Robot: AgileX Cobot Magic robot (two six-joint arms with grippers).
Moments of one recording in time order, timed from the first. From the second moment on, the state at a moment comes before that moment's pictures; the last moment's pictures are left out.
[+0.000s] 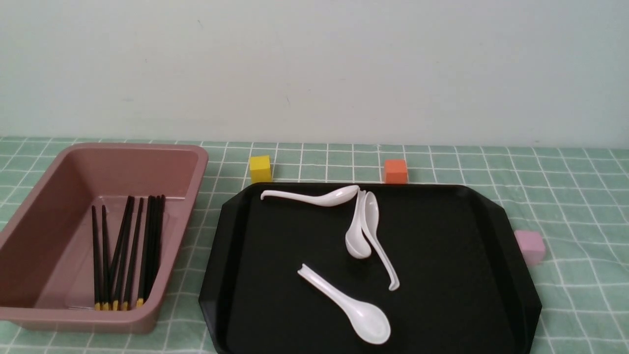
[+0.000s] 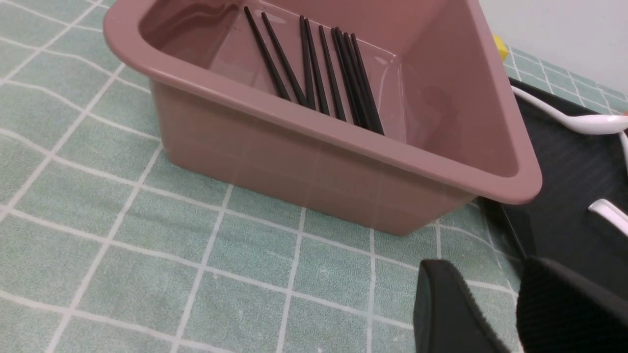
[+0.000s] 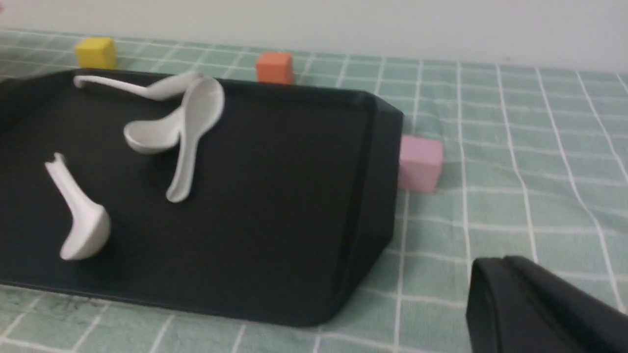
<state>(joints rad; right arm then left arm) 0.17 -0.01 -0.04 -0.06 0.40 0.13 -0.06 -0.01 0.03 -0.03 0.38 -0.38</state>
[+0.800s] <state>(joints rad) 0.05 -0.01 0.02 -0.05 0.37 0.11 -0.06 -0.01 0.03 -0.03 0.38 -0.38</state>
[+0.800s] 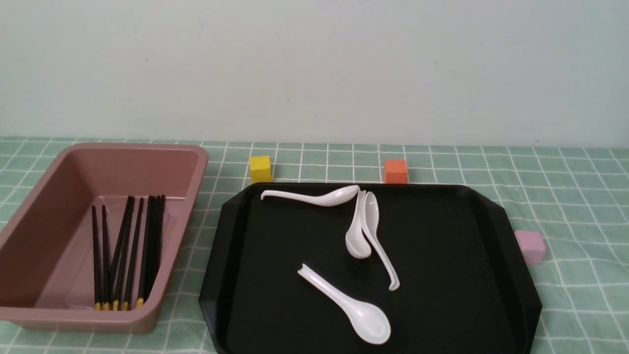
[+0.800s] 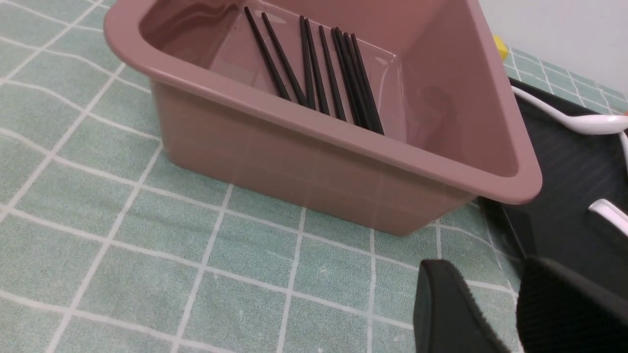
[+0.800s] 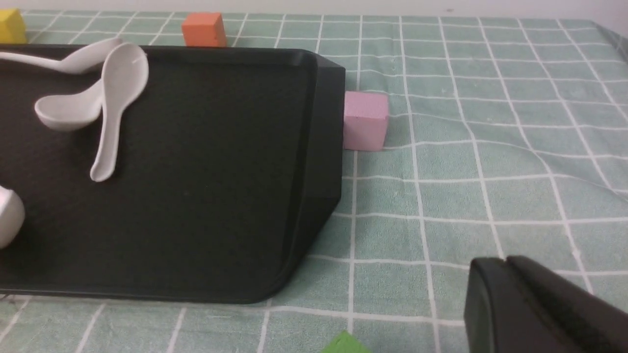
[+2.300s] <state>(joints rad) 0.13 -0.01 0.02 -0.05 0.37 0.11 -0.06 -0.01 0.03 -0.03 0.38 -0.38</state>
